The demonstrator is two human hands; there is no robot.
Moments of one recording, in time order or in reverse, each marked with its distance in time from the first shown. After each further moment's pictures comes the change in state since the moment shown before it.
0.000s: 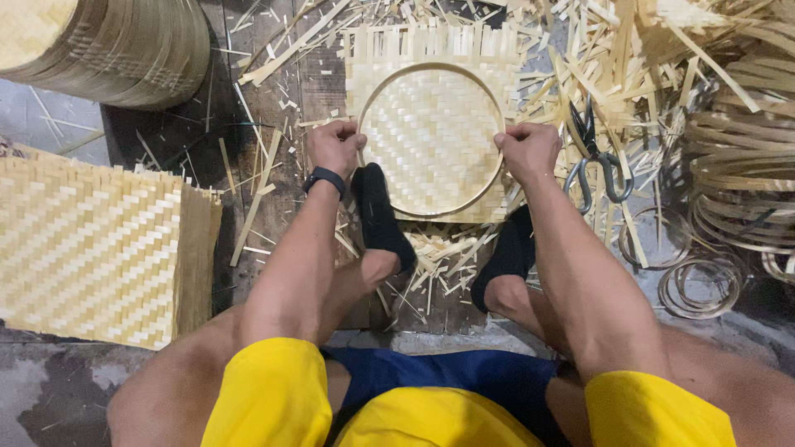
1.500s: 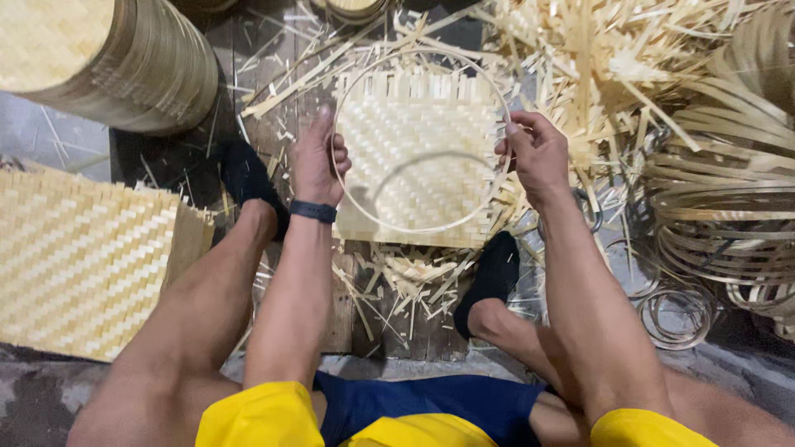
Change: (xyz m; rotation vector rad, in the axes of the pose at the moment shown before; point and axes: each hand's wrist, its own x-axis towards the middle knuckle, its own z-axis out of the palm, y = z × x) left_hand -0.026 0.115 -0.038 -1.123 -0.093 -0.289; right_hand -0.002 -0.086 -0.081 0.663 -0.167 -0.049
